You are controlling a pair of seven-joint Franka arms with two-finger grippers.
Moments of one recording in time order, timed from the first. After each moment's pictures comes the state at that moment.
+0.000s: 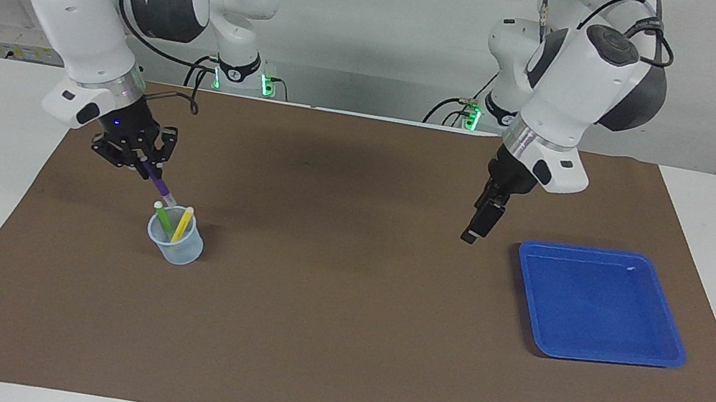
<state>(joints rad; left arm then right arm) -0.10 0.14 -0.26 -1.62 -0.10 1.96 -1.37 -0.12 0.08 0.09 -1.81 0.06 1.95 -0.33</state>
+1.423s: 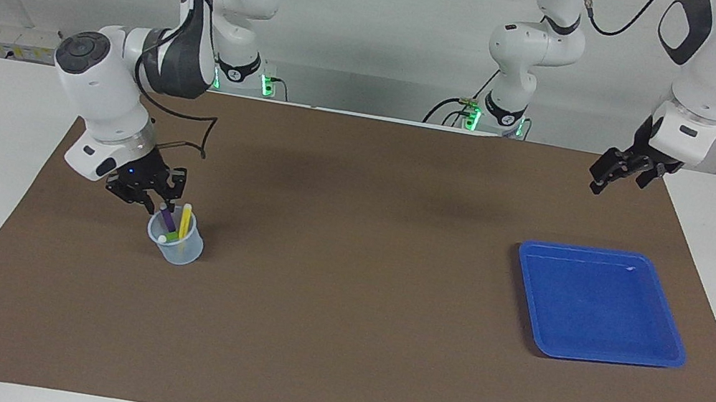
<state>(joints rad) 0.11 -0.05 -0.16 -1.70 0.03 1.61 -0.25 -0.10 0.17 0.10 -1.89 0.05 2.12 -0.26</state>
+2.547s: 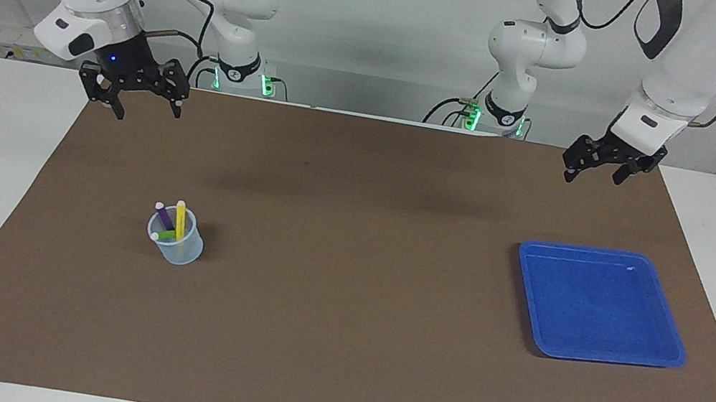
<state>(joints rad) -0.04 -0.08 -0.07 -1.73 0.01 1.62 -0.14 -0.10 -0.09 0.10 -1.74 0.05 1.67 -0.20</state>
